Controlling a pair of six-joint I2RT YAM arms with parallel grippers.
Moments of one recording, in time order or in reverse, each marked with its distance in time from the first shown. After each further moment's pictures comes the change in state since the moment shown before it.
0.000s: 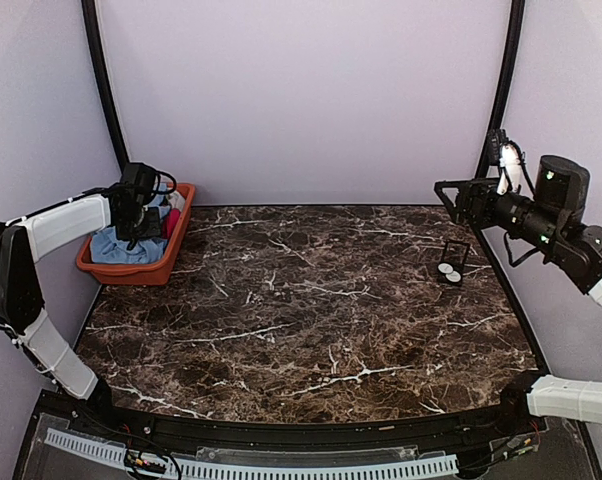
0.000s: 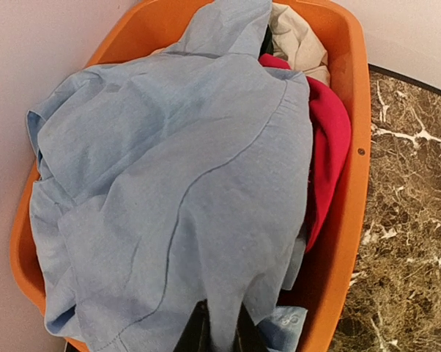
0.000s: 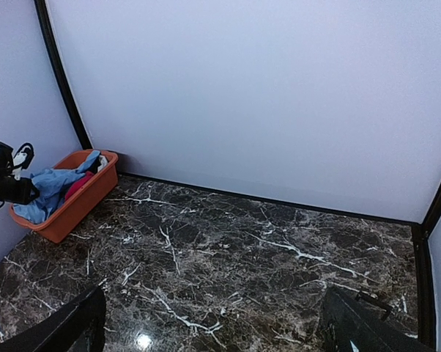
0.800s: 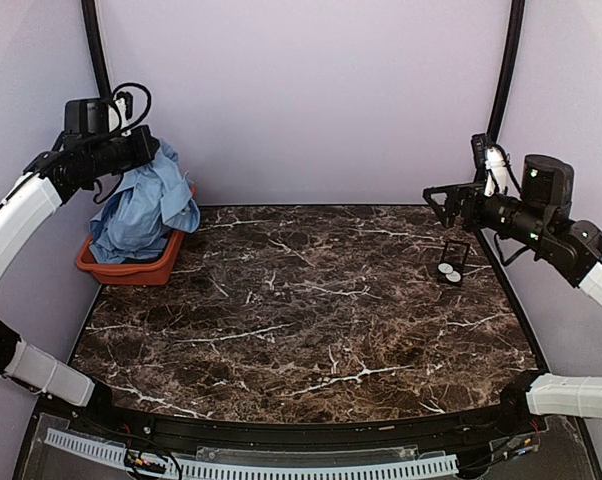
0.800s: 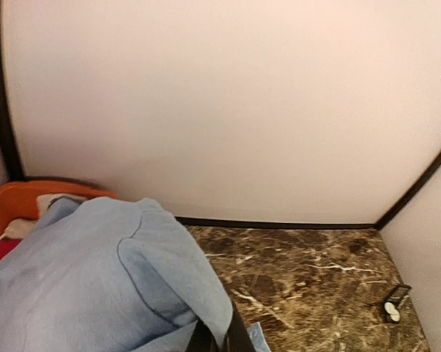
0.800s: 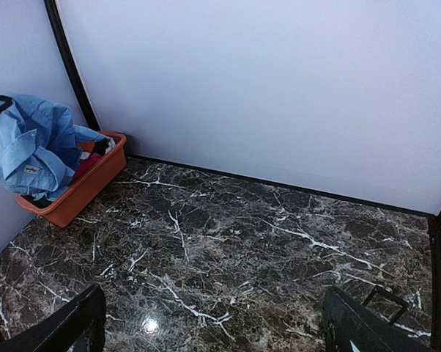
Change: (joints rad) left arm -0.061 -0.262 0.234 0.093 0.439 -0.018; right arm 0.000 0.064 0.000 0.001 -0.055 0.004
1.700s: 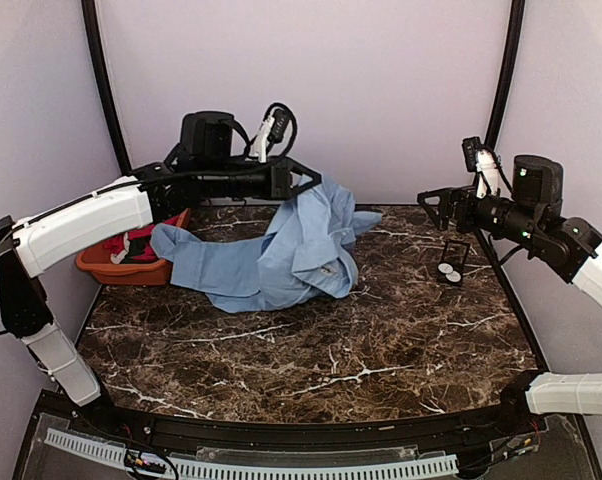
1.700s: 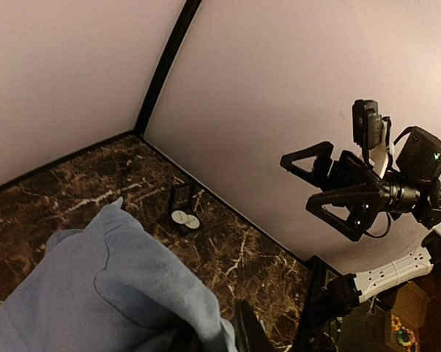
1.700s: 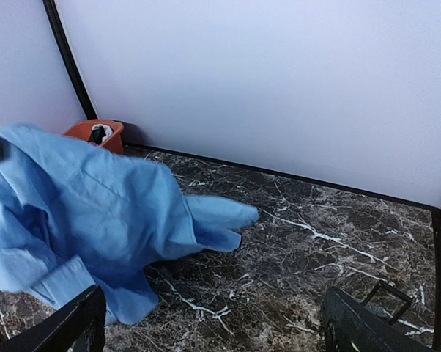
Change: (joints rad) left arm -0.521 0.292 0.127 0.279 0.429 -0.057; right arm 0.000 0.042 0.000 -0.002 -0.009 -0.006
